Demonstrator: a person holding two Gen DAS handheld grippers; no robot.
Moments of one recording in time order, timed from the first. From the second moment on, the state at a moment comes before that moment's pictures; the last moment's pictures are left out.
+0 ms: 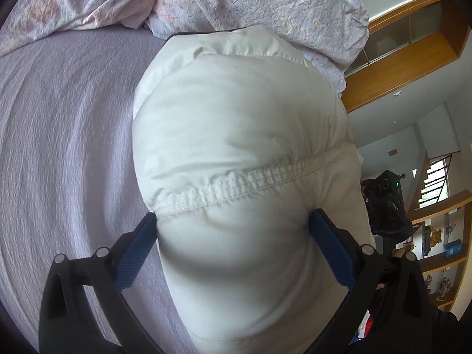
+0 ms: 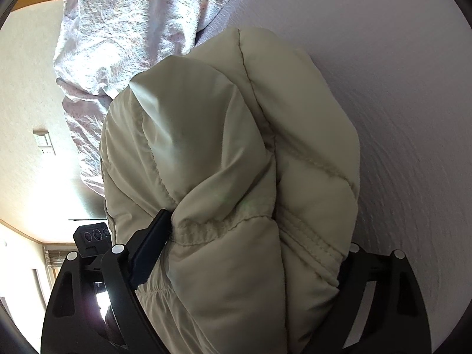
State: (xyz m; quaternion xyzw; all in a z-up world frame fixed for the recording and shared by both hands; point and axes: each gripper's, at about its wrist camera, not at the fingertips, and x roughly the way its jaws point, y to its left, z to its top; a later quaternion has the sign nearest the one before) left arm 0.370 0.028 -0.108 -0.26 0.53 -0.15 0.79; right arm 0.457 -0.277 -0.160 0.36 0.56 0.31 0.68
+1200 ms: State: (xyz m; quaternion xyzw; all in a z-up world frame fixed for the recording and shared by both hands) left arm 0.400 0.181 -0.061 -0.24 0.47 0.01 0.85; right arm 0.497 -0.129 -0.128 0.29 0.54 0.40 0.68
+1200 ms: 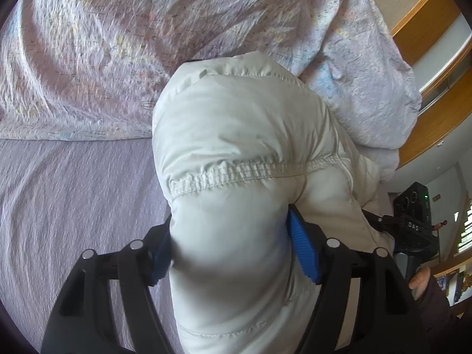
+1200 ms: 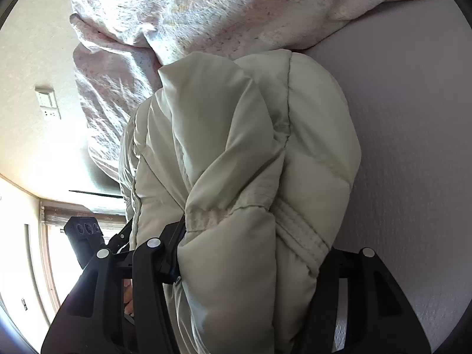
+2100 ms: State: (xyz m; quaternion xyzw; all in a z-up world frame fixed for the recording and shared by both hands) left arm 0.384 0.118 -0.029 -0.12 0.45 0.09 0.88; right arm 0.419 -0.169 -0.023 0.13 0.41 0.34 0.84
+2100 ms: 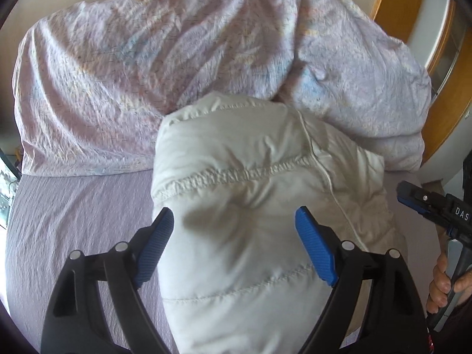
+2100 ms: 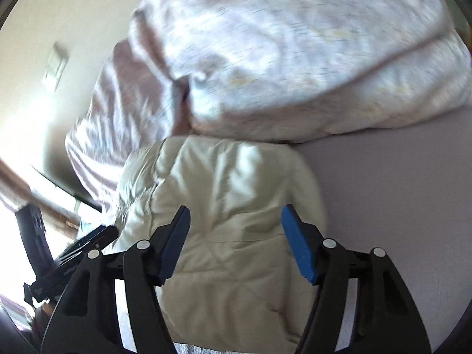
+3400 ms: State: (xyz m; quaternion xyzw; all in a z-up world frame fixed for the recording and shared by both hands) left arm 0.398 0.122 -0.073 -0.11 0.47 0.10 0.87; right arm 0.421 -0.113 -0.087 0.08 0.44 0.28 0.85
